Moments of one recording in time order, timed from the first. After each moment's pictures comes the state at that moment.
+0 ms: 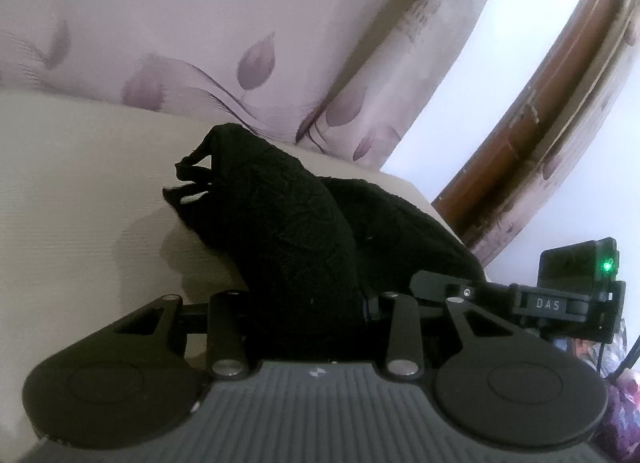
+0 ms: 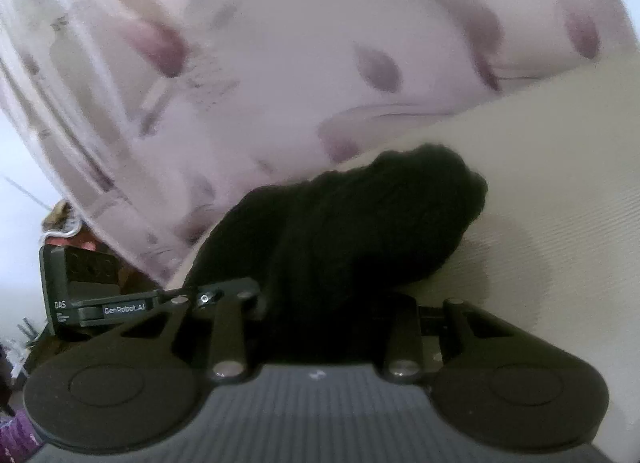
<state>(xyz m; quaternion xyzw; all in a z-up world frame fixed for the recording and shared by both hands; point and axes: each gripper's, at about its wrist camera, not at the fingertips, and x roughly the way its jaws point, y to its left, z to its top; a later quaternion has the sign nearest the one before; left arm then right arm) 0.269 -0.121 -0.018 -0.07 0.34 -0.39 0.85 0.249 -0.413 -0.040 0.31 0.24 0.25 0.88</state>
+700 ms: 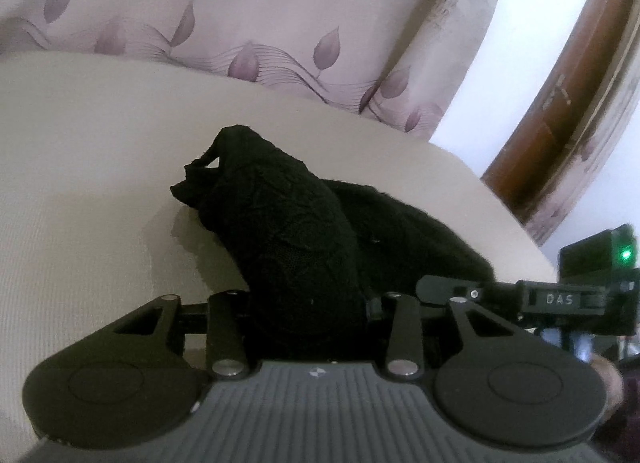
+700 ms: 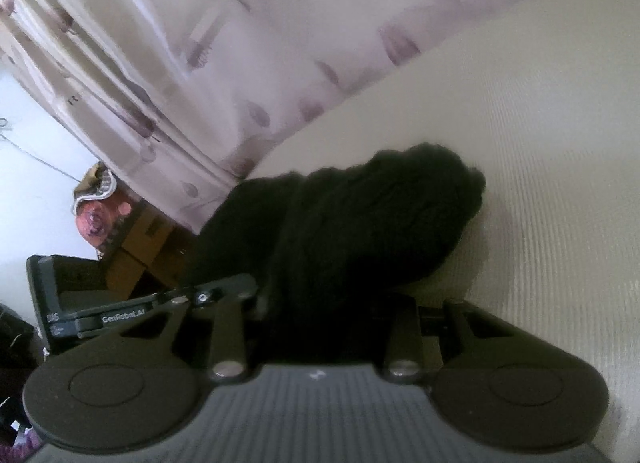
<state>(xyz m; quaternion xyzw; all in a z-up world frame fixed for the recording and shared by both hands) 0.157 -0.020 -0.051 -0.04 0.33 -0.31 0.89 0.157 -0.300 -0.080 0.34 0.27 0.28 0.86</state>
